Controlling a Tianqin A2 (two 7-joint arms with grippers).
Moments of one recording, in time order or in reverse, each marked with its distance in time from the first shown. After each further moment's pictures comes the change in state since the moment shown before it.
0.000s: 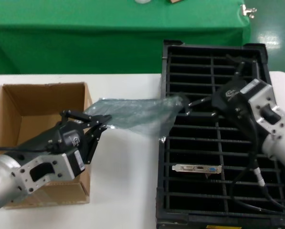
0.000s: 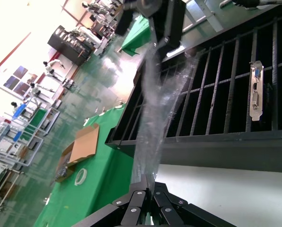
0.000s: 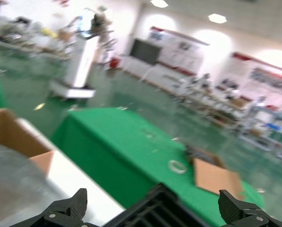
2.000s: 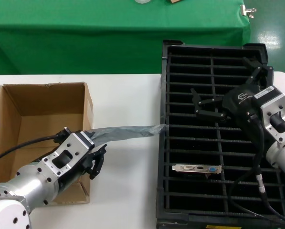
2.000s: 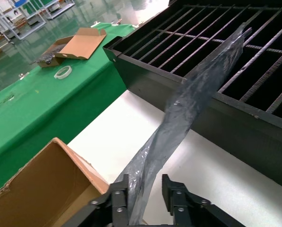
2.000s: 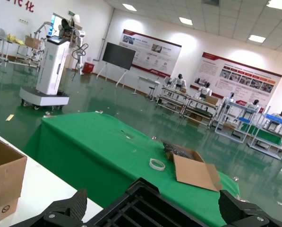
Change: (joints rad) left arm -0.058 0.400 -0.086 0.104 0.547 0.280 -0.542; right arm -0.110 -0.127 0.140 -0.008 0.020 0.088 -0.110
